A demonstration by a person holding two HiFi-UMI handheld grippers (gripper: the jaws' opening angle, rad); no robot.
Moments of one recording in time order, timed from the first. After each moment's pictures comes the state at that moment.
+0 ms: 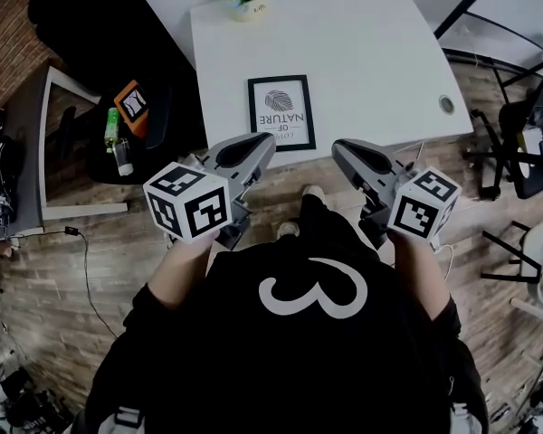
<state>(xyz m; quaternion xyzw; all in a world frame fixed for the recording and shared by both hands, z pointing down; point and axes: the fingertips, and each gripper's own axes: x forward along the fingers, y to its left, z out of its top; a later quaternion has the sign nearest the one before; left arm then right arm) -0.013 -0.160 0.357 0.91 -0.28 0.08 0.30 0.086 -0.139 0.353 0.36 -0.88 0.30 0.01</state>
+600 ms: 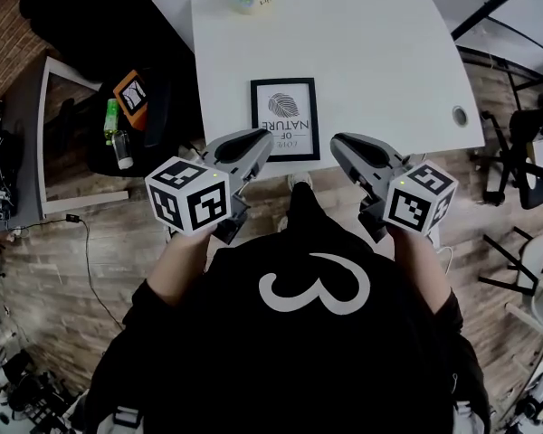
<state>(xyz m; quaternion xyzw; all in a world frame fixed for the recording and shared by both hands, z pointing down) -0.013 -0.209 0.394 0.89 -0.30 0.11 0.33 0.089 -0.195 0.391 0.35 -0.88 0.32 0.05</state>
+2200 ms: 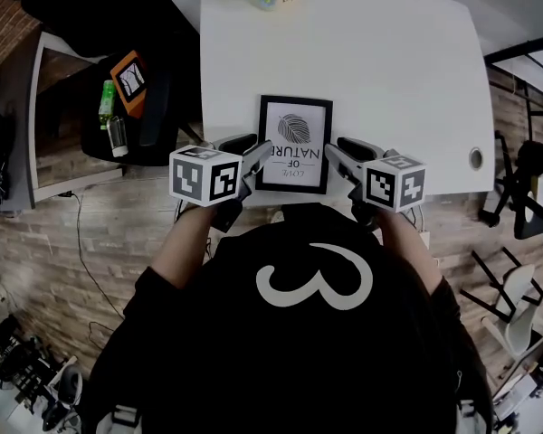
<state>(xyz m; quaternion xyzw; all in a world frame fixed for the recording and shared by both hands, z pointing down) -0.045 -0.287 0.527 0.80 -0.34 0.23 0.44 0.088 -0.287 0.534 0.35 -0.81 0.43 0.20</state>
